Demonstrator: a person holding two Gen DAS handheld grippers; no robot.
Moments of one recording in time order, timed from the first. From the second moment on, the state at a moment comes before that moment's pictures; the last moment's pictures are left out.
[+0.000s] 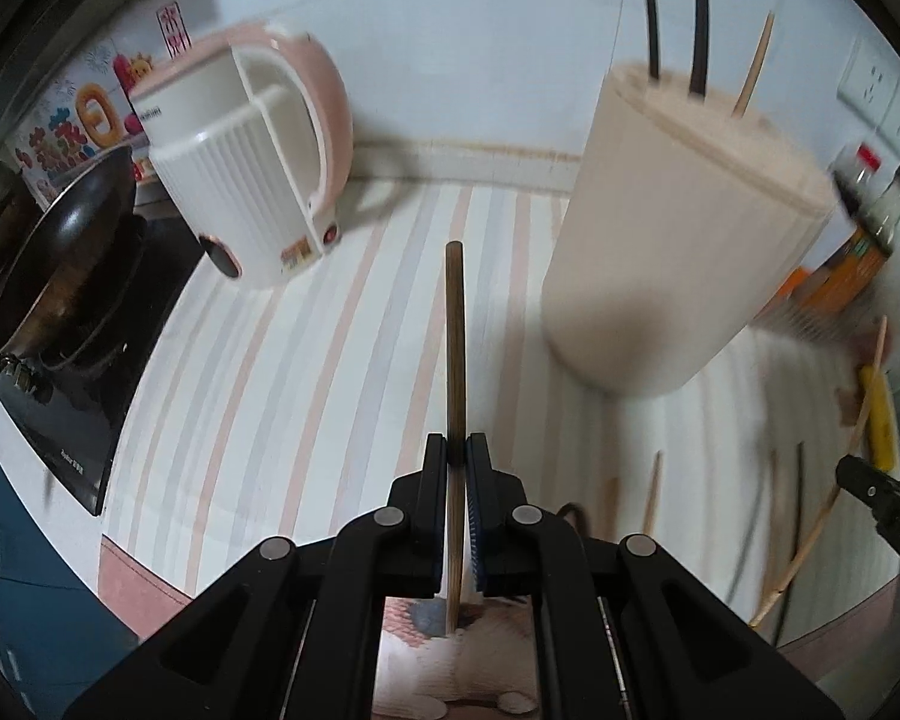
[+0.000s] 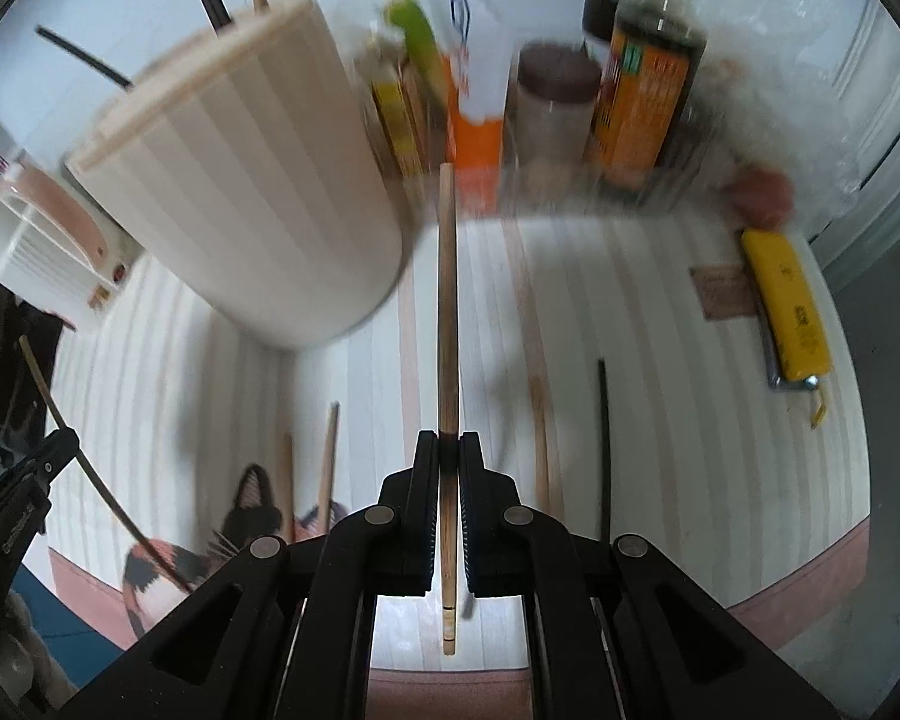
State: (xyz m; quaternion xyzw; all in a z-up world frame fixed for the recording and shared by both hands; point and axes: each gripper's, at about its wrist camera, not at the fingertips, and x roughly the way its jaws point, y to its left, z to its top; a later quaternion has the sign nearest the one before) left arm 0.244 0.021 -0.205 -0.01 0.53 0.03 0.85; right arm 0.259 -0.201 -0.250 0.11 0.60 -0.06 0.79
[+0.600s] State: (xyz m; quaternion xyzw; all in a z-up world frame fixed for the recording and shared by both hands) left arm 0.246 0.005 -0.110 -0.05 0.45 -0.02 0.89; right arm 0.291 -0.228 -0.154 0.16 0.51 -0.04 0.84
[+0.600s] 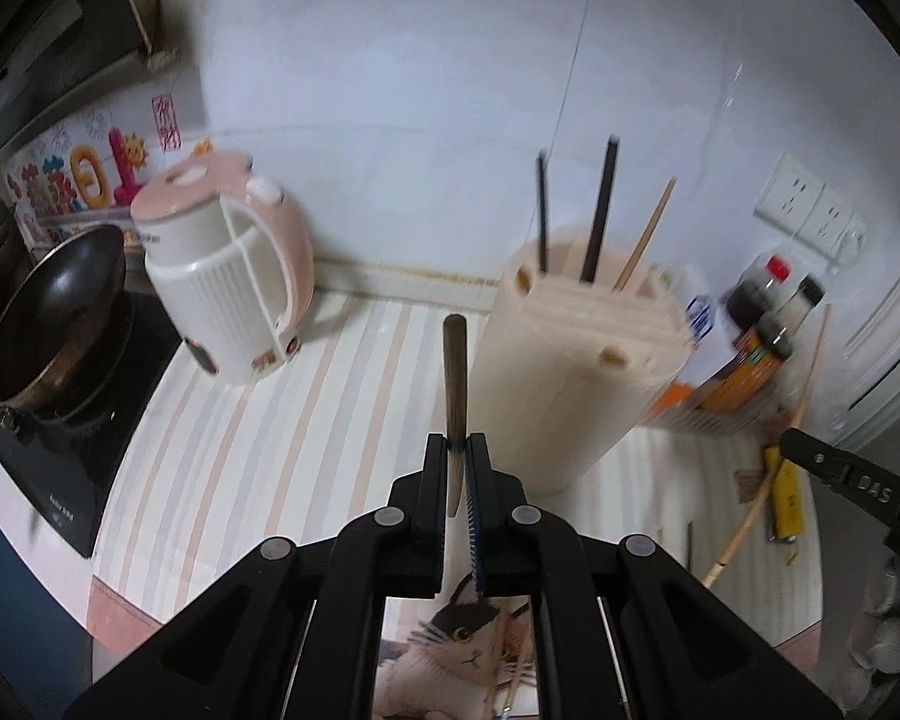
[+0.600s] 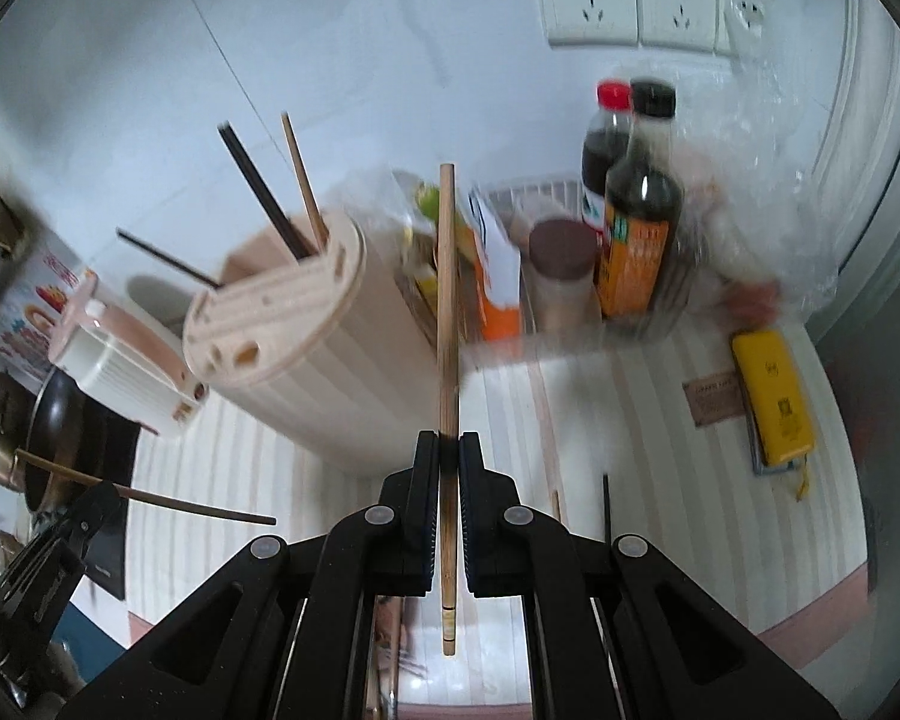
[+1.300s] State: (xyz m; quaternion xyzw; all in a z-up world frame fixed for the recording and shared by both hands) left arm 0.287 -0.021 0.025 -0.11 0.38 -0.10 0.91; right arm 0.367 -0.238 -0.053 0.22 0.42 0.02 0.88
